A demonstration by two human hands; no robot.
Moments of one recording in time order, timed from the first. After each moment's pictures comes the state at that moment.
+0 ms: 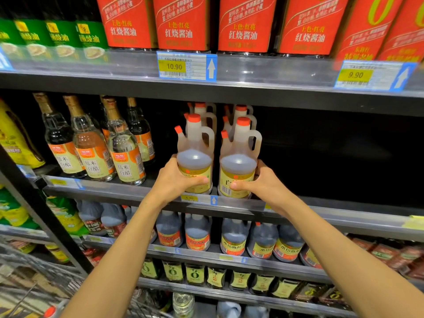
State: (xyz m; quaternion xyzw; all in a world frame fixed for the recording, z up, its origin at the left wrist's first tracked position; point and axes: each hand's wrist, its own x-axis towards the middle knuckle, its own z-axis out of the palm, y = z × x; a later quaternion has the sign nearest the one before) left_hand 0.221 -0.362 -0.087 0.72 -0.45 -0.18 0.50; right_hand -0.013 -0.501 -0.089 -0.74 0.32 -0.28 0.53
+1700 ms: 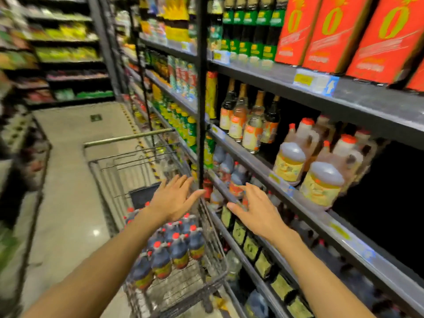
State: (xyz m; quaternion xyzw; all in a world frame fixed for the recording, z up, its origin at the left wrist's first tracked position) left_hand 0.066 -0.081 -0.102 0.98 -0.19 -0.01 0.08; right_hand -0.006 -0.343 -0.094 -0.97 -0.05 -0.03 0.23
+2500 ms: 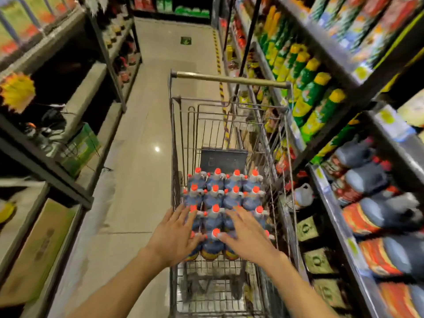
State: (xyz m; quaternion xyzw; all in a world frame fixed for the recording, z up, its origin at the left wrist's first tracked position) left_hand 0.066 0.103 -0.321 0.98 0.00 -0.16 0.05; right_hand 0.153 -0.116 -0.314 -0.92 -0.29 0.20 0.15
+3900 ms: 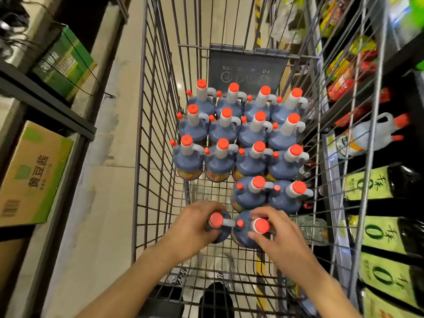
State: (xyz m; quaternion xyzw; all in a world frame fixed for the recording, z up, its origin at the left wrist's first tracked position) left_hand 0.047 0.014 -0.489 0.88 0.09 -0.16 0.44; right_hand 0.125 -0.221 -0.489 -0.86 -0.19 0.29 0.38
